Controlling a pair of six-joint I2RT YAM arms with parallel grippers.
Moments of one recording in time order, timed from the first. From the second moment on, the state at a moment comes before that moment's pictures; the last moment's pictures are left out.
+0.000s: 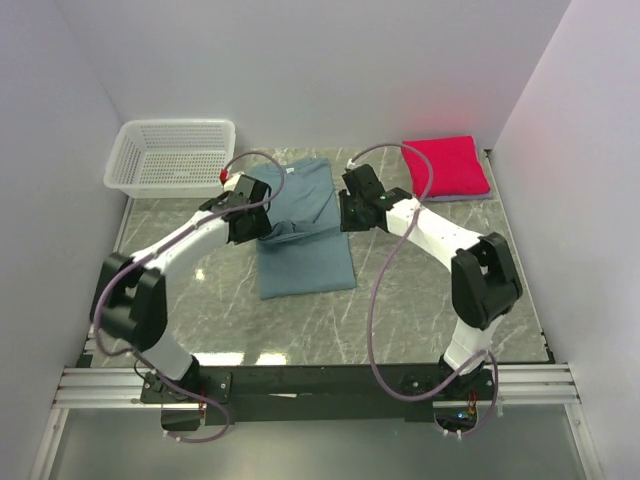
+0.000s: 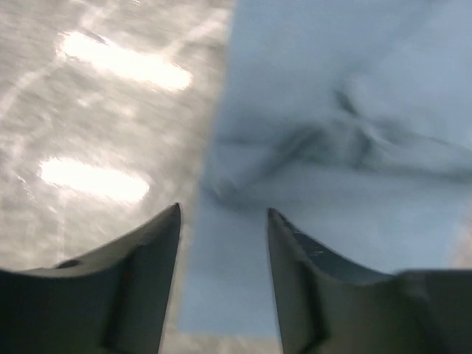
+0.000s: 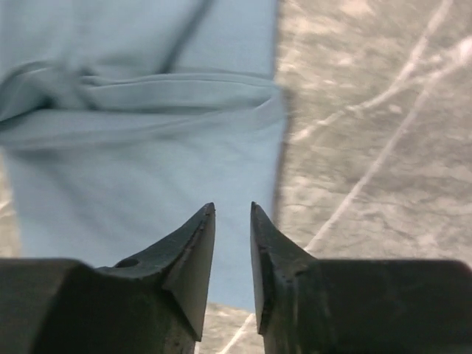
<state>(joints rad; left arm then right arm) -0.44 1.63 1.19 -0.55 -0.33 -0.73 0.55 1.79 1.37 -0.51 0.08 0.42</state>
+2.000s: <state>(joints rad) -0.45 1.19 0.57 -0.32 -0.04 -0.97 0.36 1.45 0.63 0.05 -0.46 0.59</state>
